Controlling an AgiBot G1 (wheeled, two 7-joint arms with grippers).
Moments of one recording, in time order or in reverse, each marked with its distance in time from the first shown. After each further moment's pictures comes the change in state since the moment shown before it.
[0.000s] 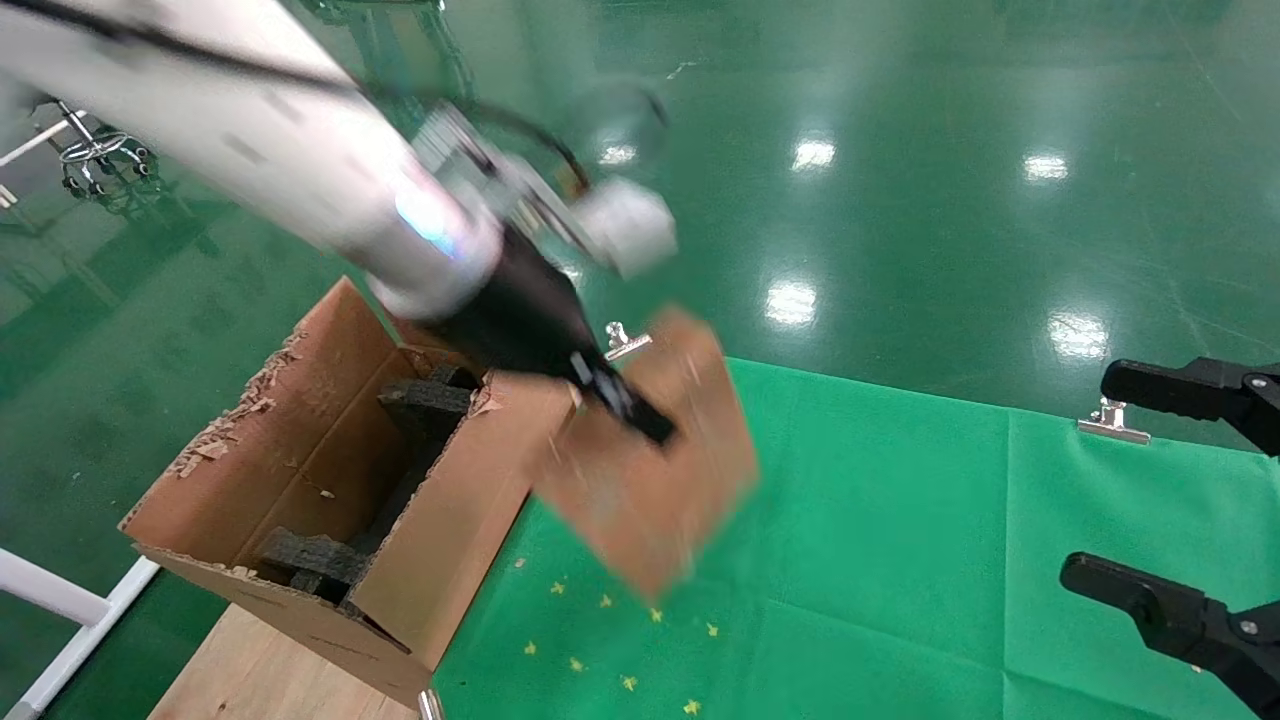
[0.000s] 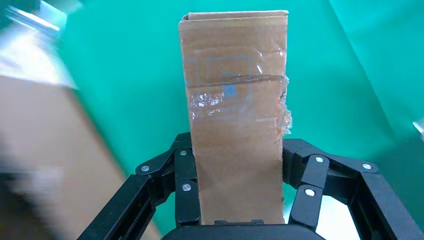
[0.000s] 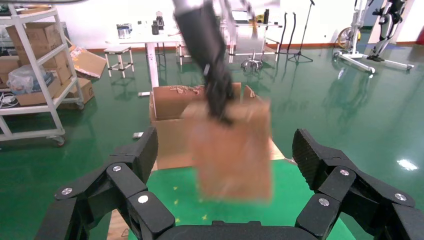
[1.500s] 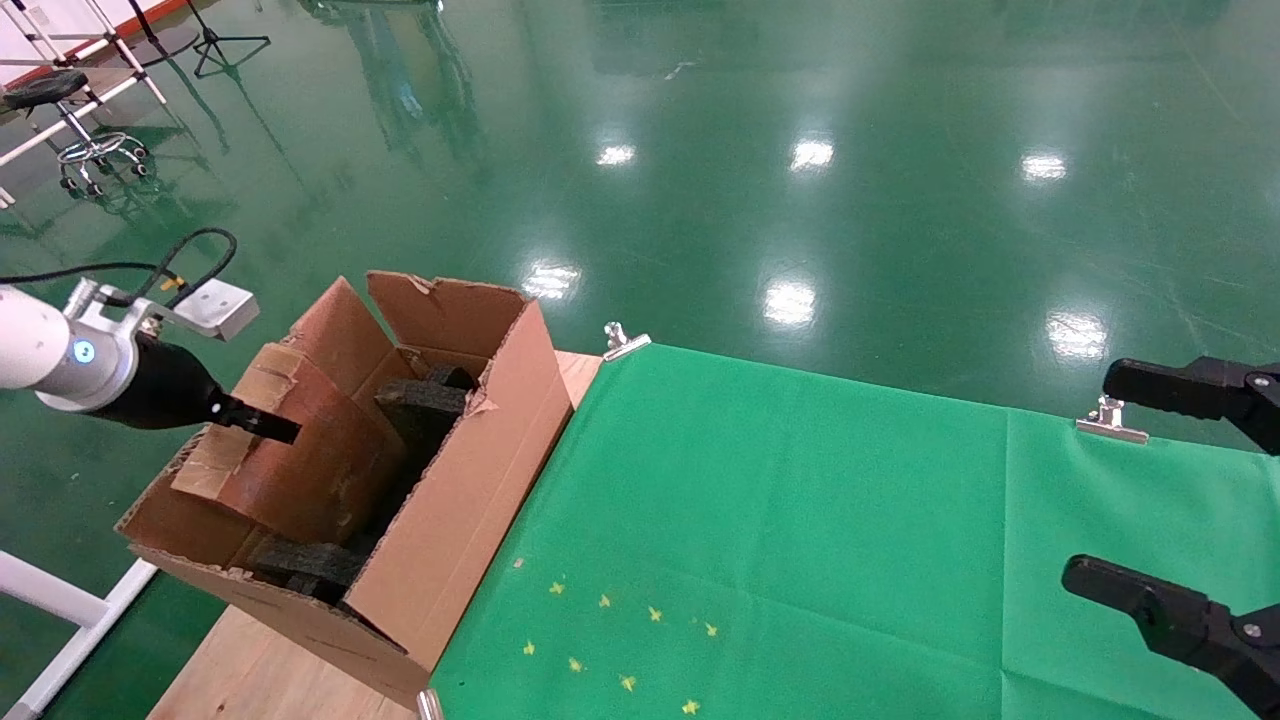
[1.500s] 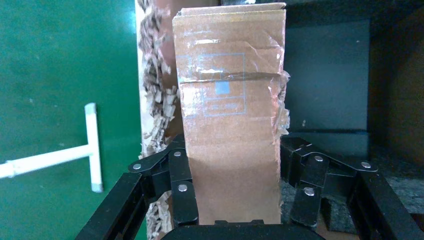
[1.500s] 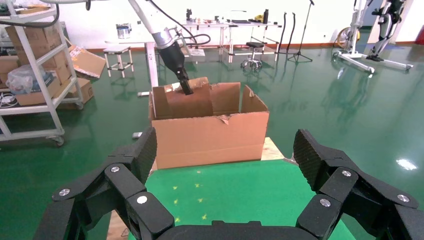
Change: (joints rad) left arm 0.269 -0.337 0.097 0.636 0.138 -0.447 0.528; right arm 0.000 0.000 0.000 0.000 0.000 0.000 0.000
